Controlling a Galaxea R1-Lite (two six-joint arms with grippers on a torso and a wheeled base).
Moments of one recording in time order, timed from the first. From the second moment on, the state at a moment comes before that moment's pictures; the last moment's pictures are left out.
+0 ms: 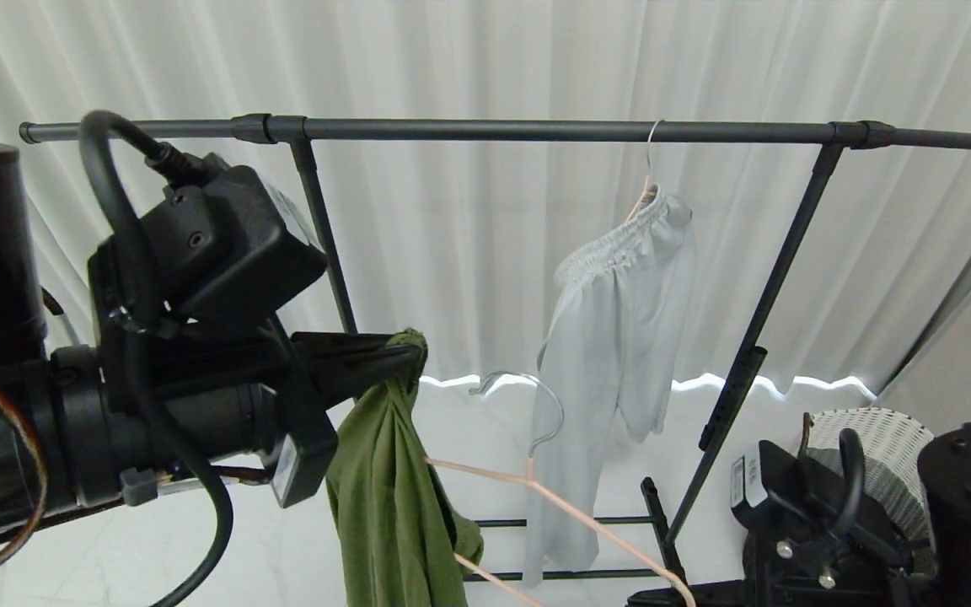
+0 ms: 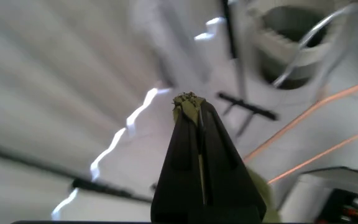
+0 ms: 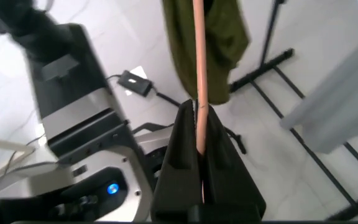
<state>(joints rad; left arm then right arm) -0.68 1.28 -0.88 -0.11 -0.08 0.49 1.03 1.39 -0.51 -0.40 0.20 0.13</state>
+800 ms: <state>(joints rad) -0.57 1.37 -0.80 -0.11 -0.19 0.53 0.92 1.08 -0.45 -0.18 0.27 0.13</state>
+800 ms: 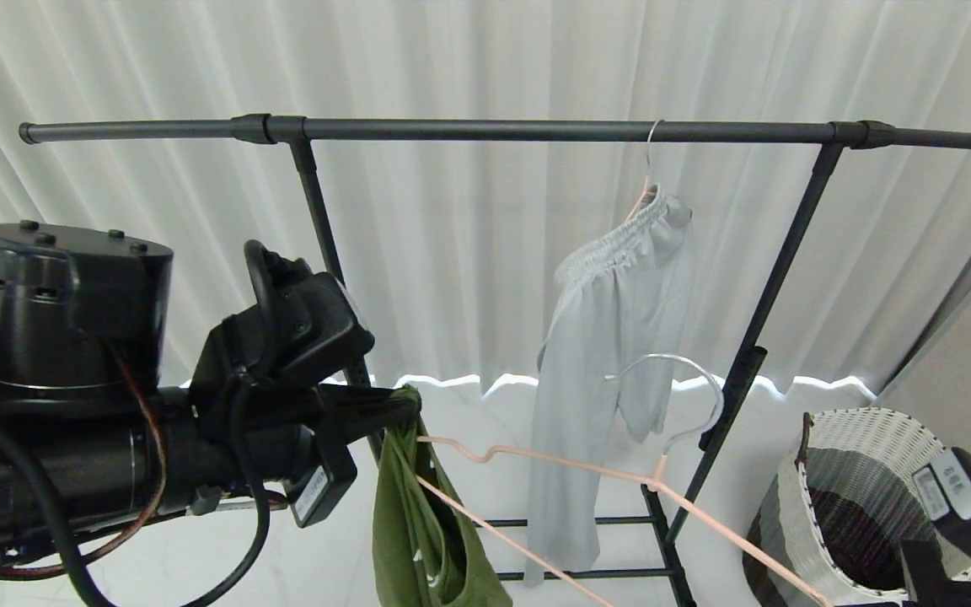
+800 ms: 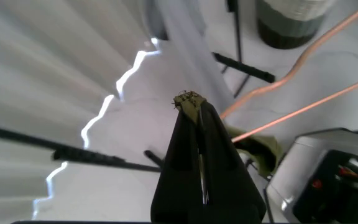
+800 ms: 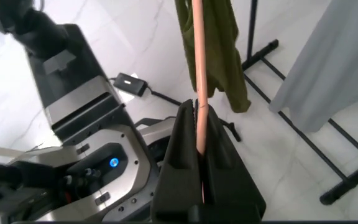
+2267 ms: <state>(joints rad) -0.52 1.43 -0.79 -0.11 -0.24 0.64 0.94 0.98 -0.38 -0.17 0.34 0.10</state>
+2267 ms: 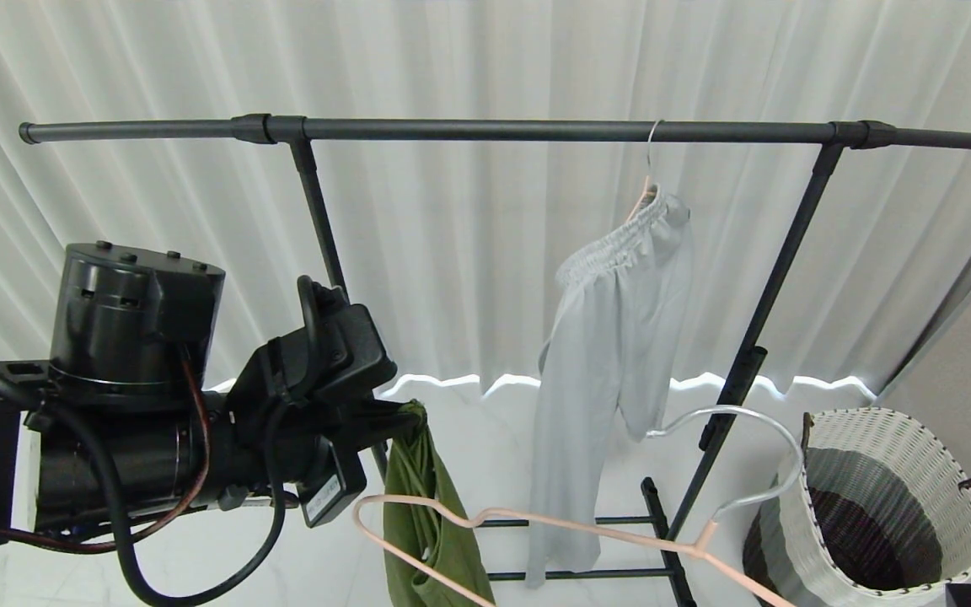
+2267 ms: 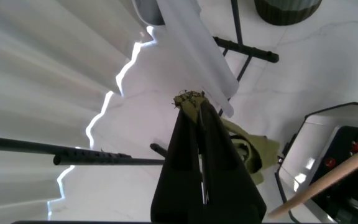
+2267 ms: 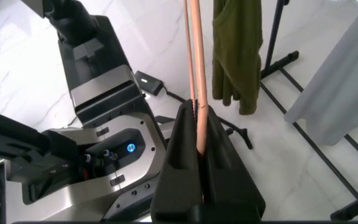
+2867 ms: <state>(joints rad) -0.52 1.42 -0.79 -0.11 -0.24 0.66 0.85 0.99 -0.38 -0.18 0.33 0.09</state>
